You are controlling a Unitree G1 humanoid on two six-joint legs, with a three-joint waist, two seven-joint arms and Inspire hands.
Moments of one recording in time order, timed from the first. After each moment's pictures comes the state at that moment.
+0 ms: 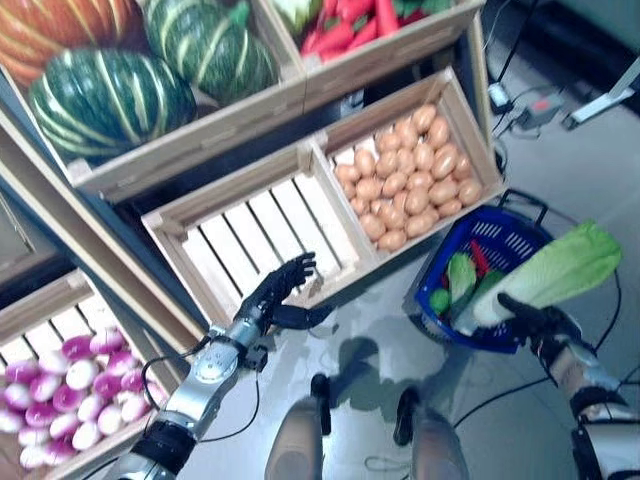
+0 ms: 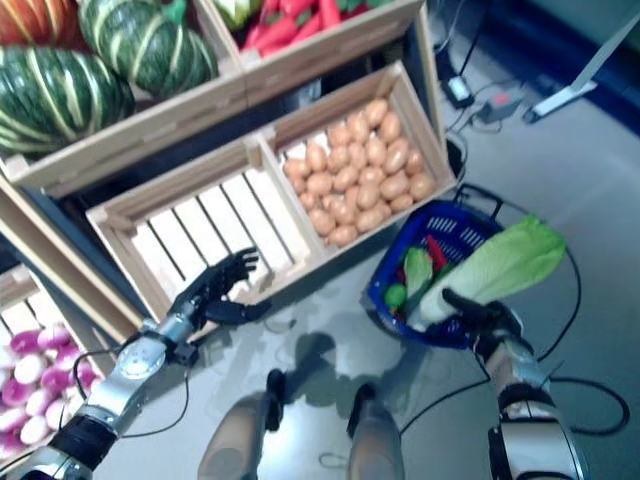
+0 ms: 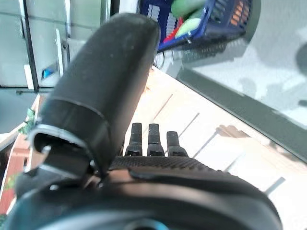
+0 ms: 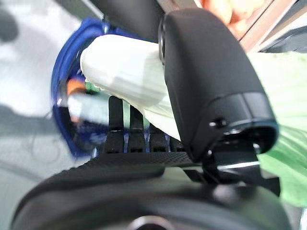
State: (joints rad) left arm -0.22 0.56 -0.35 0.26 -0.41 -0.21 -0.01; right arm -0.57 -0.60 -0.03 1.11 0.72 0.03 0.02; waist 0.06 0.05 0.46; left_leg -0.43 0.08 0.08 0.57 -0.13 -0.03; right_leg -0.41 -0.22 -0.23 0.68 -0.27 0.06
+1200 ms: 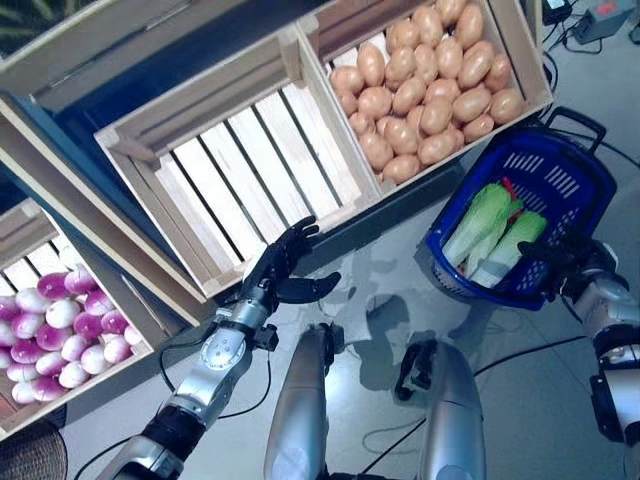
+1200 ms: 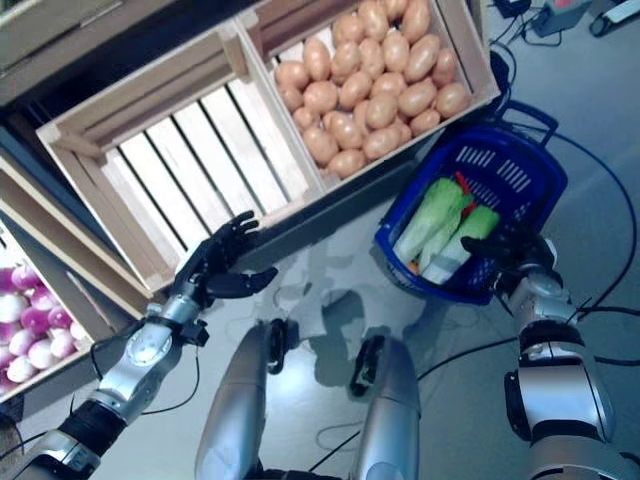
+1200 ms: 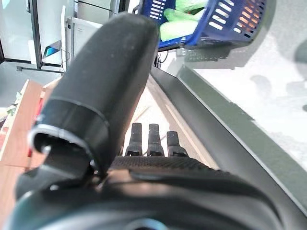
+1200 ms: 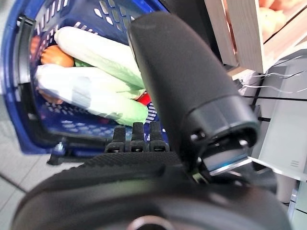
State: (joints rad) left arm -0.24 0.56 -0.42 0.23 -0.56 -0.32 0.06; right arm -0.74 -0.74 0.08 1.17 0.68 0.06 -0.05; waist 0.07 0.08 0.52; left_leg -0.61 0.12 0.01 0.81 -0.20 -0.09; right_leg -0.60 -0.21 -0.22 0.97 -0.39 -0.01
